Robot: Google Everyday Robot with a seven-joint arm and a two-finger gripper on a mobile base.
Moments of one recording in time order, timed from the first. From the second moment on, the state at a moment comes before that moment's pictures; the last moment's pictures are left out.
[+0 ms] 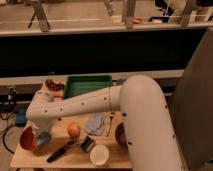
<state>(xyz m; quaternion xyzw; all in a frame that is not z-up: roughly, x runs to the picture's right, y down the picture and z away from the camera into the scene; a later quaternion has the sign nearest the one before) -0.330 0.215 0.744 -0.06 -0.36 -0.76 0.54</state>
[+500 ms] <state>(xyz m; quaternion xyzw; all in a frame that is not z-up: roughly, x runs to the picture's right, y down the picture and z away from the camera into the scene) -0.362 0.206 0.748 -0.06 -0.35 -0.79 0.51</state>
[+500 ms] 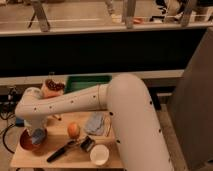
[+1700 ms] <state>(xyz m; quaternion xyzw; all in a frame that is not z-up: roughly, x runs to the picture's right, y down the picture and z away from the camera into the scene) -0.379 0.232 0.740 -0.06 -0.38 -0.80 0.47</state>
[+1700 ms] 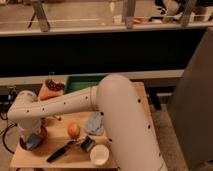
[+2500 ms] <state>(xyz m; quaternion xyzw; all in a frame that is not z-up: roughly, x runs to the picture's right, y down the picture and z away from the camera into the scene) -0.348 0.219 0.745 -0.10 -0.34 -0.80 0.49</state>
